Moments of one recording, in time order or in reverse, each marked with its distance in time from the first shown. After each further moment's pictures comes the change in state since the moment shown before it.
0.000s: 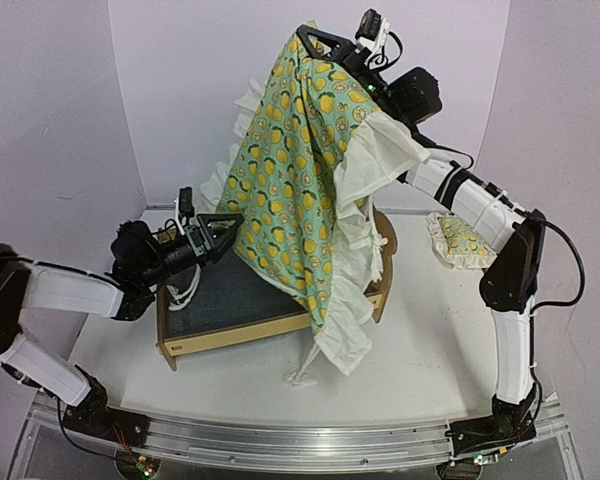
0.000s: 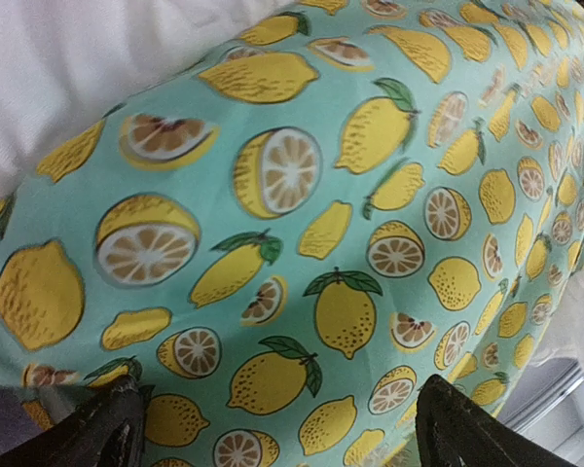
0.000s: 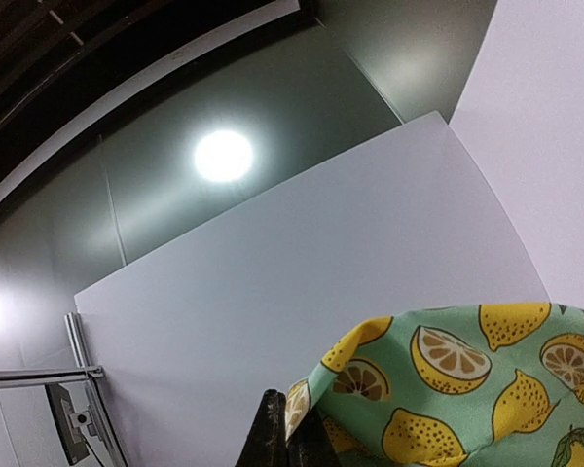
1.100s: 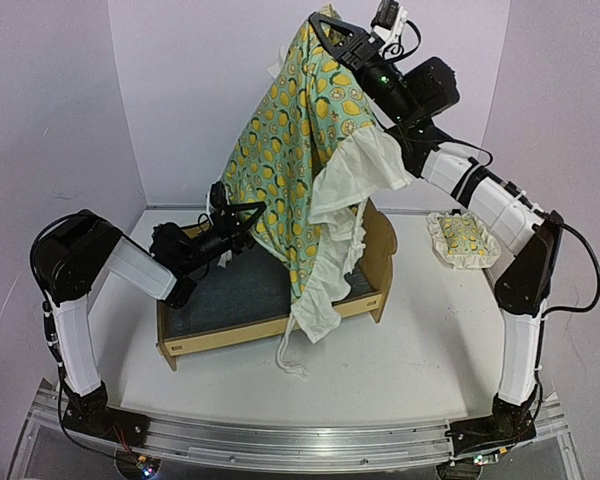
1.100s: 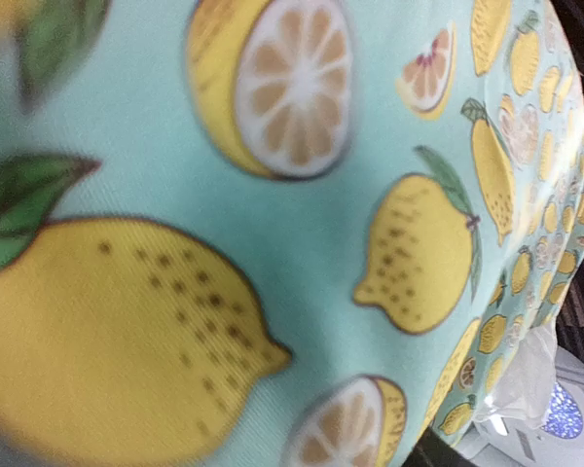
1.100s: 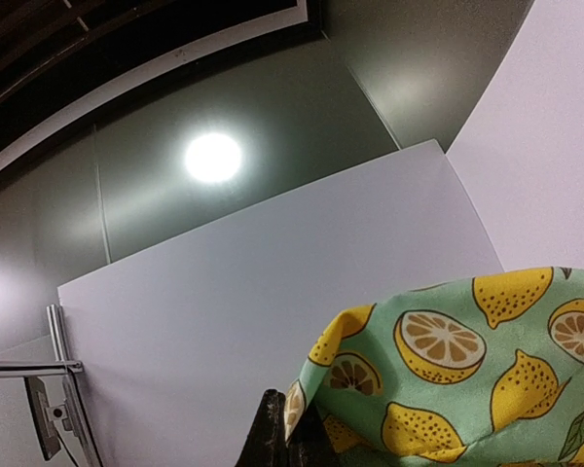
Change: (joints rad) left arm -0.001 0.575 0.275 0.598 0.107 -0.378; right arm -0.002 -0.082 -0.050 -0.042 0.024 -0.108
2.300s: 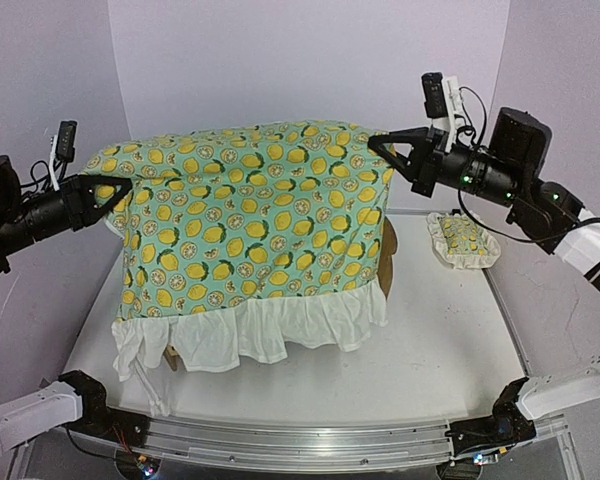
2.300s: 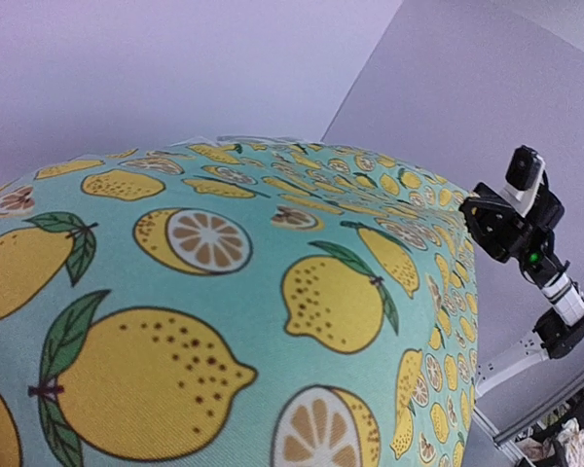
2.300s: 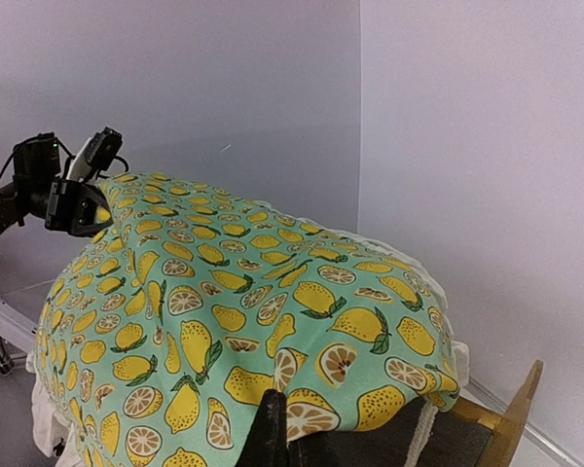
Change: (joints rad) left arm 0.243 -1.235 0.333 -2.113 -0.048 0.925; right arm 0.017 -0.829 -0.854 -0.795 0.084 -0.910
